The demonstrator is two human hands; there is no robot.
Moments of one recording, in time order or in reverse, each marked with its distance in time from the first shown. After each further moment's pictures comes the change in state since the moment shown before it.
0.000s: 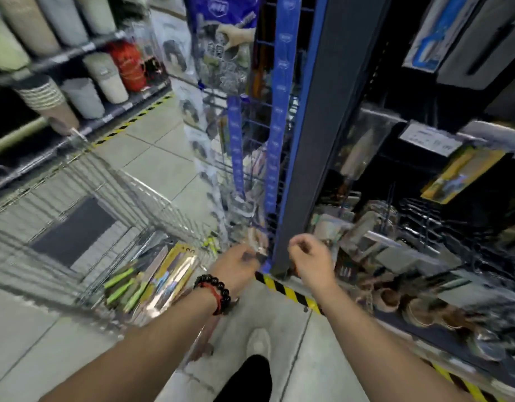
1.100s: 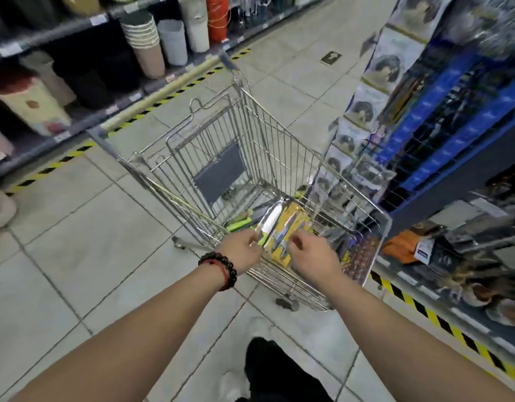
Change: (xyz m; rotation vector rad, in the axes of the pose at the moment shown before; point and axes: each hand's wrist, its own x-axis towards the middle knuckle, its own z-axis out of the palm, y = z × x) left_hand -0.138 -0.333 -0.293 0.116 0.036 -0.147; right_hand -0.200 -0.129 0.390 -0.645 -0.406 -0.128
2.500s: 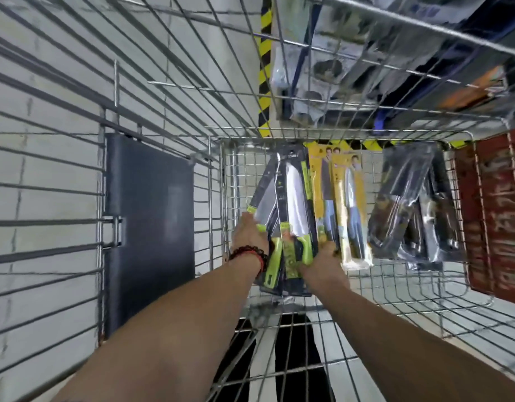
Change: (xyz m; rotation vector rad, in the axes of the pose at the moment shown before) left_hand 0.457 -0.195 0.144 0.268 -0.333 -0.137; right_hand 0.301 0.066 0.309 0.393 -0.207 1.174
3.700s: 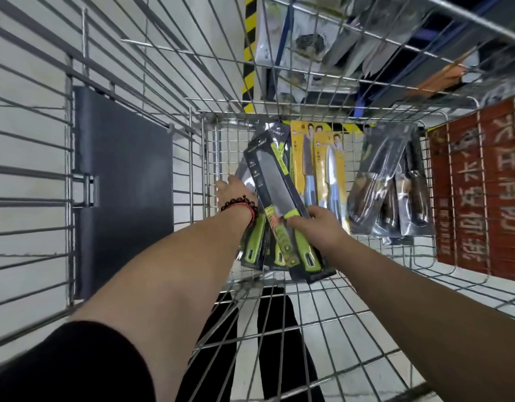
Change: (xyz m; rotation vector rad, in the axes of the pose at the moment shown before) left_hand 0.023 0.035 0.007 0.104 0.084 -0.013; right_hand -0.023 0.005 -0.062 0.513 -0.104 -0.192
